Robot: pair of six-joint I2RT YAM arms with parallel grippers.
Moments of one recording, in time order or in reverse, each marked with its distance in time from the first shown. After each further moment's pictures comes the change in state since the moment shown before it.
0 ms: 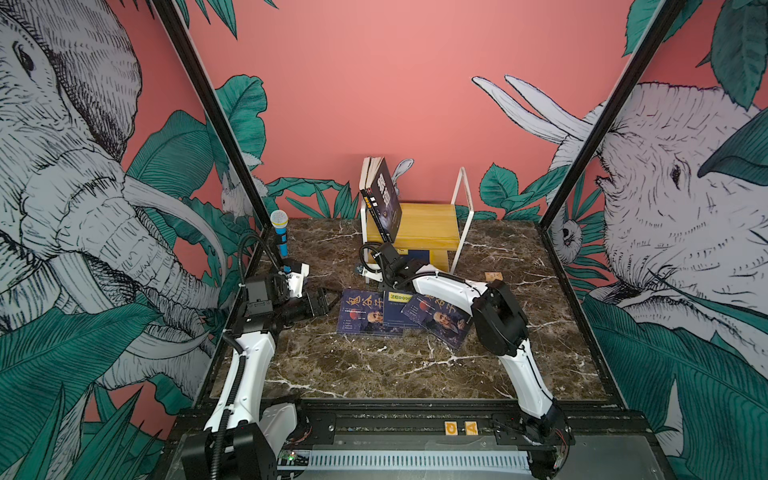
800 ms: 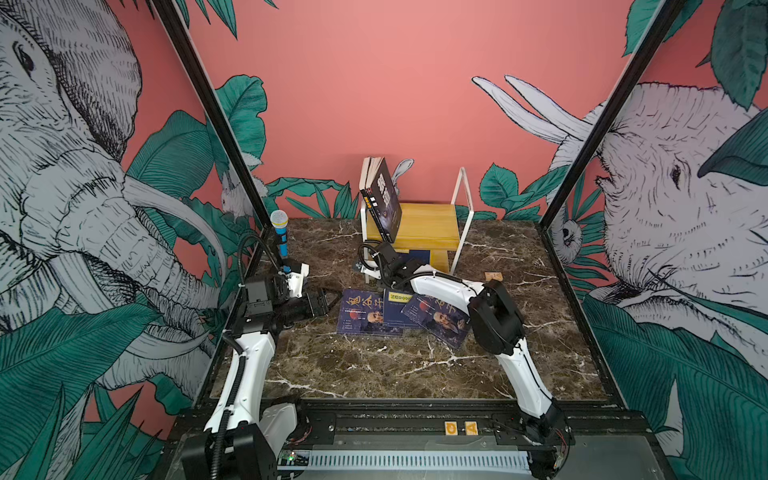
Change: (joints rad) left arm 0.001 -0.002 0.000 0.000 0.000 0.000; right arm 0.000 0.031 0.030 0.032 0.041 0.023
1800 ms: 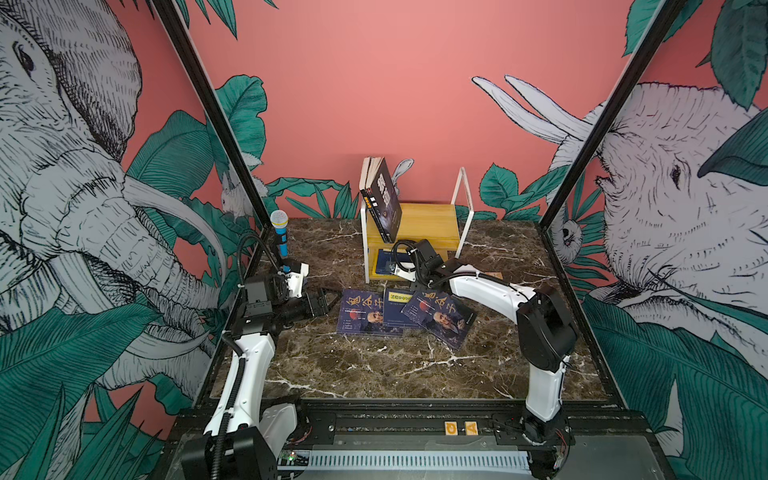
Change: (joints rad) left arm 0.001 -0.014 0.000 0.002 0.003 -0.001; right arm -0.110 -0.359 -0.388 -0.038 -0.053 -0.091
